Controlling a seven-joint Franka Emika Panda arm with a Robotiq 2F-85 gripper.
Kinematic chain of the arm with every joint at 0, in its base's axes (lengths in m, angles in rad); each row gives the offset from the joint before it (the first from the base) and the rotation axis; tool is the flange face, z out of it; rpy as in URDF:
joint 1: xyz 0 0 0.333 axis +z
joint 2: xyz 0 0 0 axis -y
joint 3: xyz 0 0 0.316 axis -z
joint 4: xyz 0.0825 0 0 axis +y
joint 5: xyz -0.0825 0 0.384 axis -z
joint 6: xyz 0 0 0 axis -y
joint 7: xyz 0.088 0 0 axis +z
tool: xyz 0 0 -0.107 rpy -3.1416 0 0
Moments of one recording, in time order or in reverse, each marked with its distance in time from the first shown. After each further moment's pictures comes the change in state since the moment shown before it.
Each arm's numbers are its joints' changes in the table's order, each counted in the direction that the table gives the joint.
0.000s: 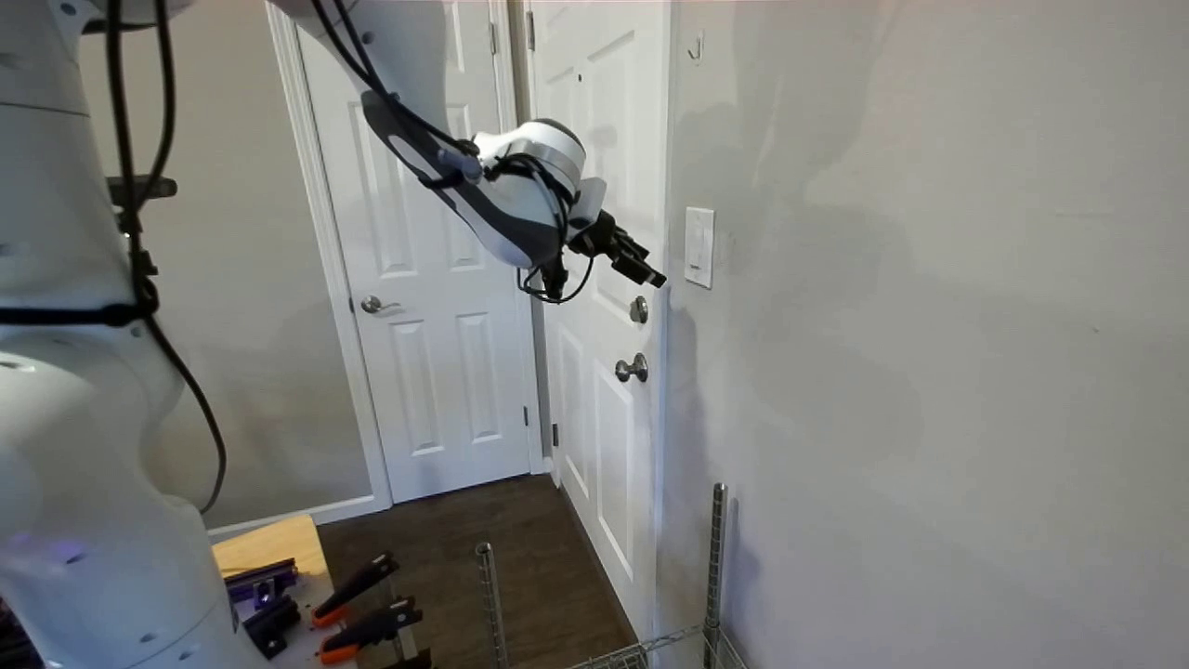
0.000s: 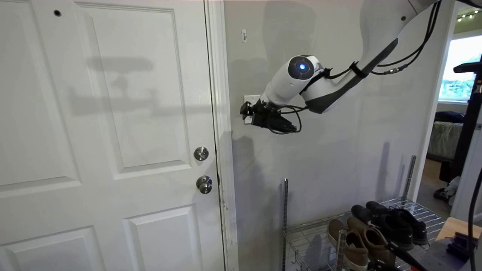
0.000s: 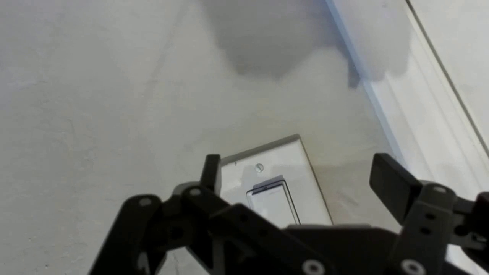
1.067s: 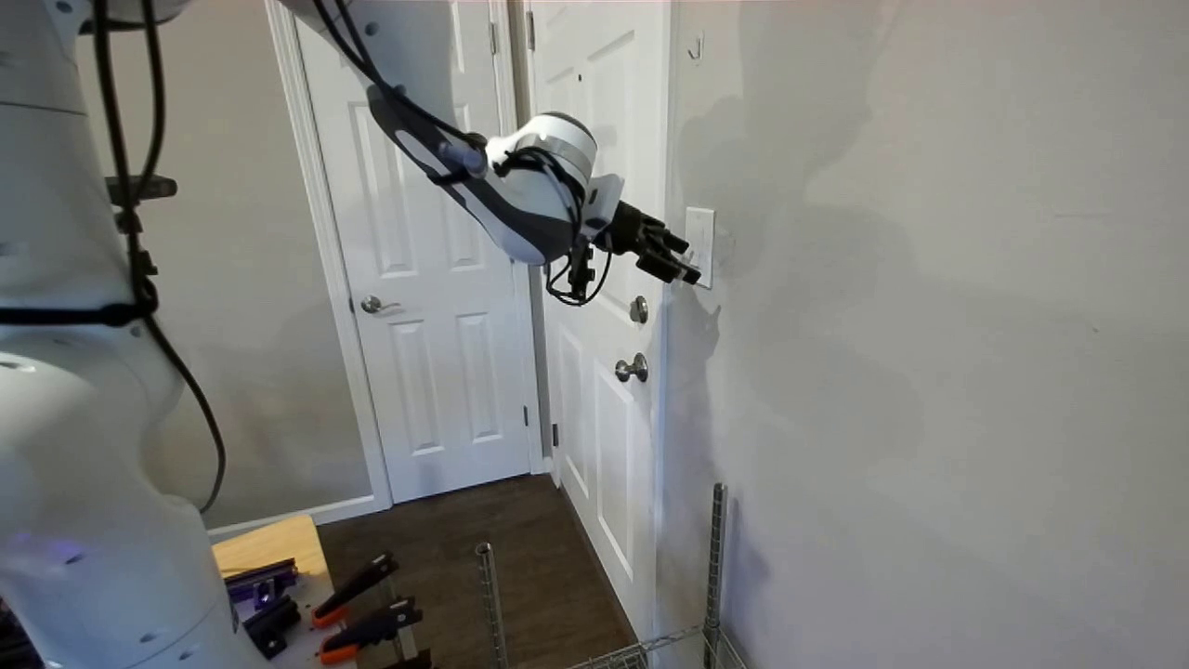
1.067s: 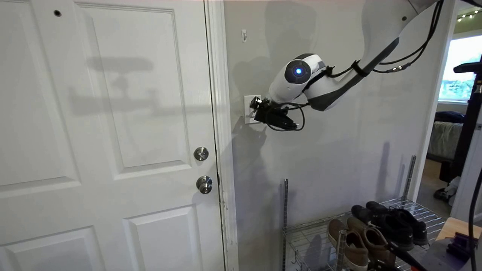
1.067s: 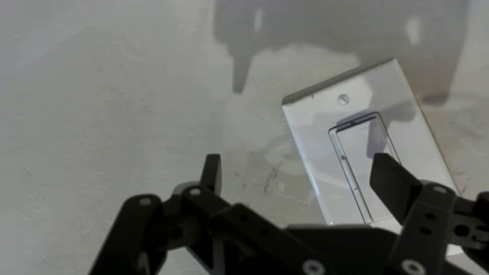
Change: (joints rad) arm 0.000 0.004 0.041 -0.012 0.033 -0.153 -0.119
